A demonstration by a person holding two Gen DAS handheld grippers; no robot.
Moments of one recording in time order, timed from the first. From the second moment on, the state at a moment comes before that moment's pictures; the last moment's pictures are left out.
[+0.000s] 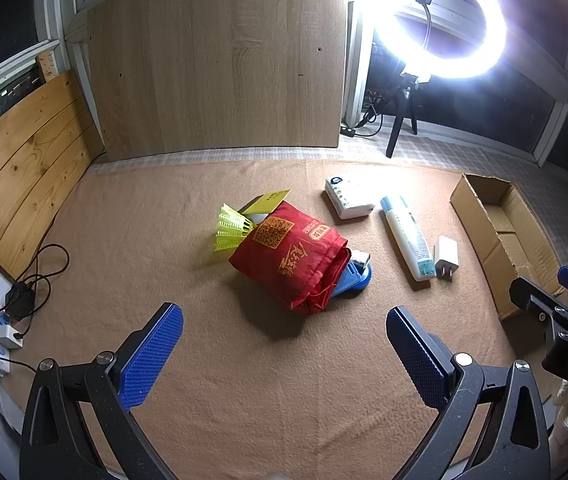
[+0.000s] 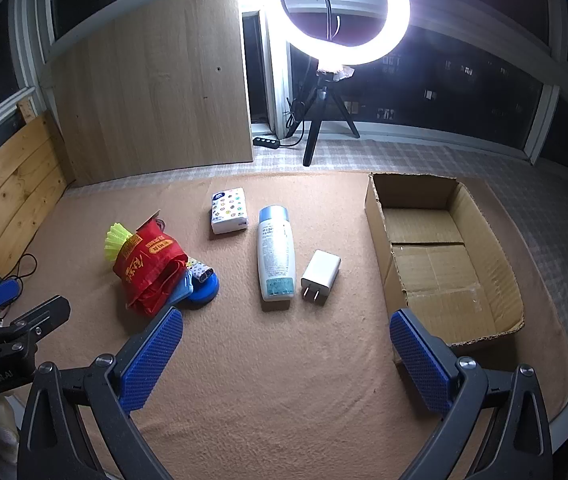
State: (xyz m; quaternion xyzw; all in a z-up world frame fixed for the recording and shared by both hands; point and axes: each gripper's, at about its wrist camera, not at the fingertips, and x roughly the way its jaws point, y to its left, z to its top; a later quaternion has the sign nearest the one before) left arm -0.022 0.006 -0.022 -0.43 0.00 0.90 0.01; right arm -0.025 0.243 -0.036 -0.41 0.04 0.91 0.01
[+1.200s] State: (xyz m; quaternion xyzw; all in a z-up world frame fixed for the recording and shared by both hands) left arm -0.032 -0.019 -0.036 -0.44 0.00 0.90 0.01; right arm -0.062 0.226 -0.050 -0.43 0.04 0.90 -0.04
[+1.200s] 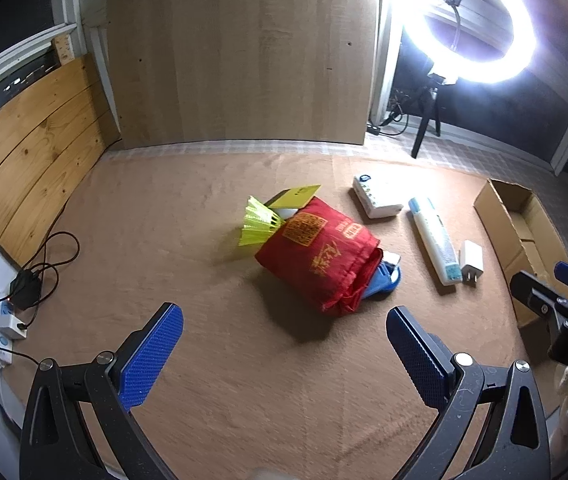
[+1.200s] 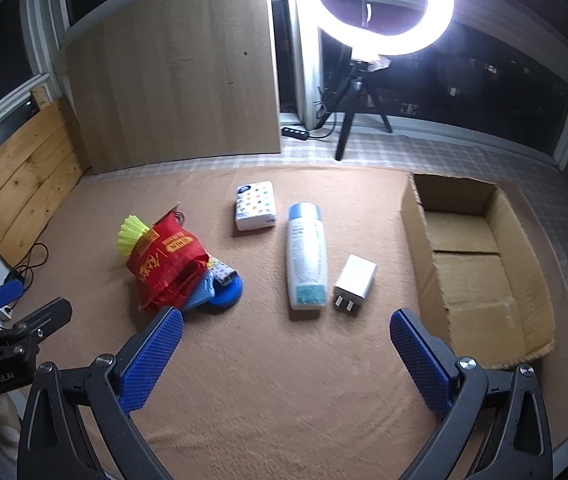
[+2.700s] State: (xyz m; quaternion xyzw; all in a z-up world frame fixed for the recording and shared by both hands) left arm -0.006 -0.148 -0.067 -0.46 -0.05 0.88 -0.11; right arm -0.245 0.102 -0.144 -0.55 0.07 0.80 -0.23
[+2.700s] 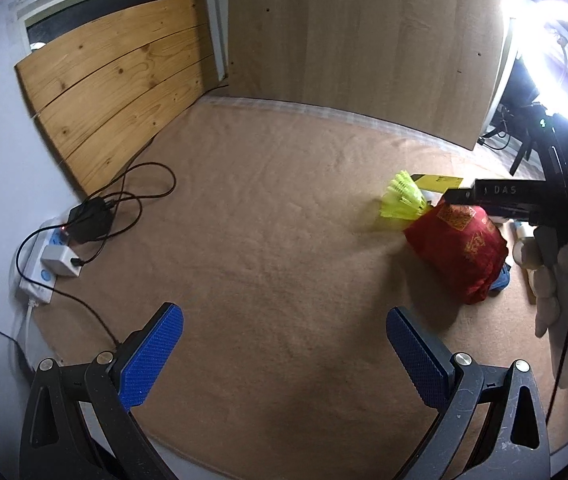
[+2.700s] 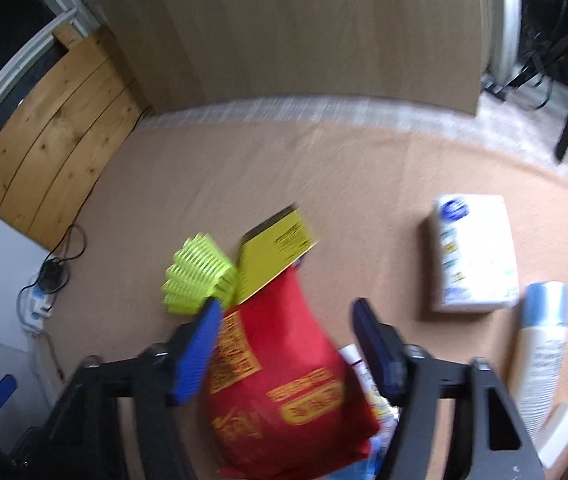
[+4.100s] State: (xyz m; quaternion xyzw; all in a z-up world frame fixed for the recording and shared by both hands) left arm -0.024 -0.036 -0.138 -0.55 -0.10 0.82 0.13; right arm -0.101 0.139 -0.147 -0.60 0.11 0.76 -0.22
